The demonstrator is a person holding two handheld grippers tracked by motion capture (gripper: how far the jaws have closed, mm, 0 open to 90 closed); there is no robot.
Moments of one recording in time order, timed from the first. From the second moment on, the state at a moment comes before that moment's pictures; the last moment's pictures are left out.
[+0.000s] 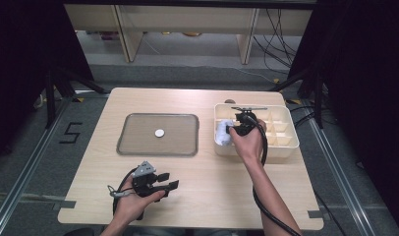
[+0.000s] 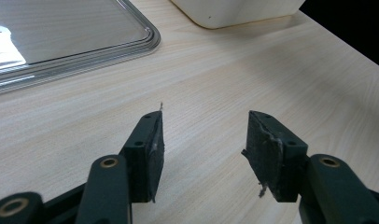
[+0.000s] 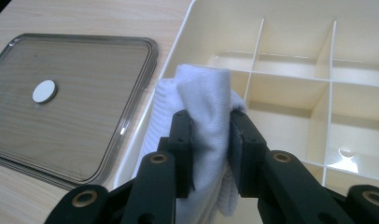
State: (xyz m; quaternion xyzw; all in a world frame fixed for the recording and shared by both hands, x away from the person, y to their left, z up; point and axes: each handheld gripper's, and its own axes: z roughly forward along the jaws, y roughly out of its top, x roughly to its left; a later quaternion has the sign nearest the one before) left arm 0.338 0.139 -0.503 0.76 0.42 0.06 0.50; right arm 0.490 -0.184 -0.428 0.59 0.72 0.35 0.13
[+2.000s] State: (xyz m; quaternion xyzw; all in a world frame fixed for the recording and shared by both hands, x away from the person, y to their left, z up) left arm 0.338 0.138 -0.503 0.76 0.42 0.06 0.50; right arm 0.499 -0.165 -0.444 0.60 0.76 0.25 0.10
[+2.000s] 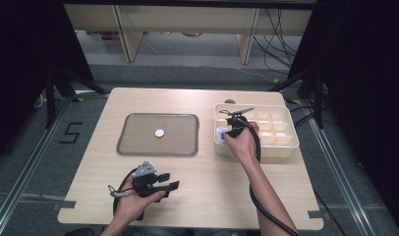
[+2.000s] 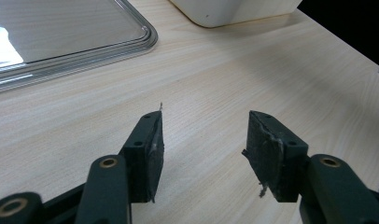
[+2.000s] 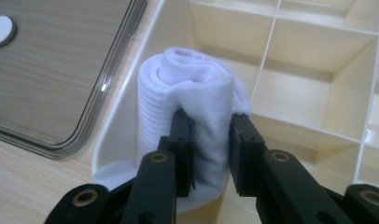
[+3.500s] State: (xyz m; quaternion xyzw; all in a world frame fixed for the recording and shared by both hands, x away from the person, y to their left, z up) left arm 0.336 0.137 -0.502 0.76 0.42 0.06 0.50; right arm 0.502 -0.175 -0.430 0.59 0.74 0.29 0.11
